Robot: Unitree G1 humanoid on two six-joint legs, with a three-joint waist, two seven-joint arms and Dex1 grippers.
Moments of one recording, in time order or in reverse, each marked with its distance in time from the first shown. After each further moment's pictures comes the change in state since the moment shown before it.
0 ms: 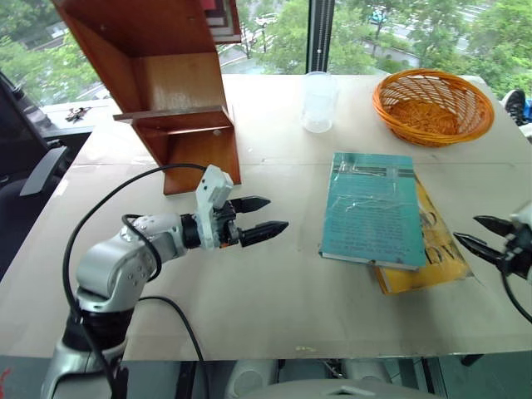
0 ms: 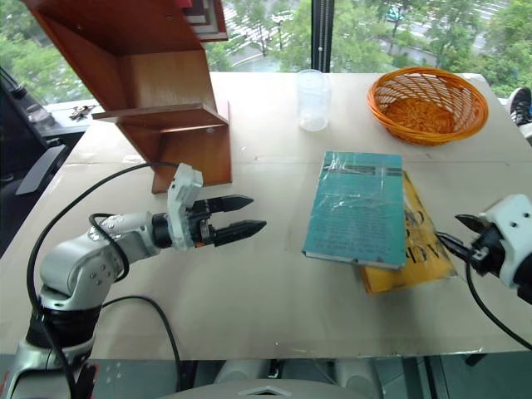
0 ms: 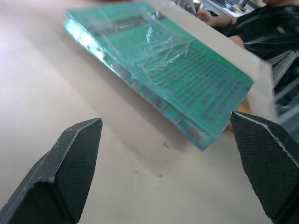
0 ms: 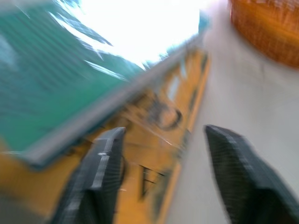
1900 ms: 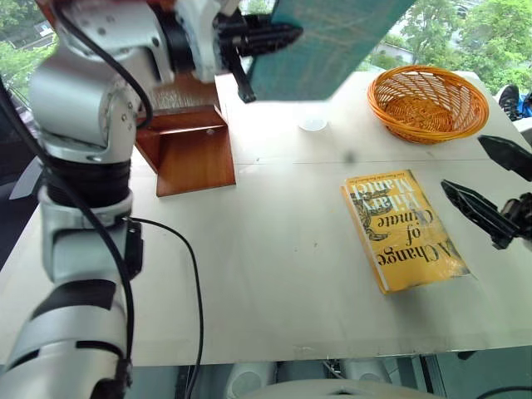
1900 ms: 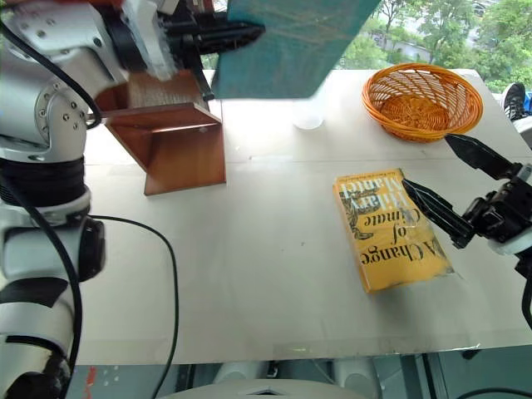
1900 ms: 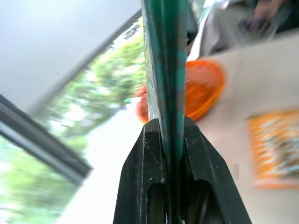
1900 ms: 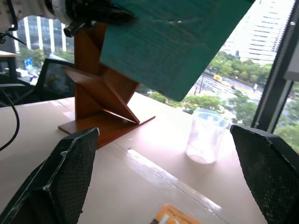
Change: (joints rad) left arm -0.842 0.126 -0.217 0.200 0.631 -0.553 -0.182; right arm -0.378 -0.006 0.197 0.094 0.420 -0.219 -0.107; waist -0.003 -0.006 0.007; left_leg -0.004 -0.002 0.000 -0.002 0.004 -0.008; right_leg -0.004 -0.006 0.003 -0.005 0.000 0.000
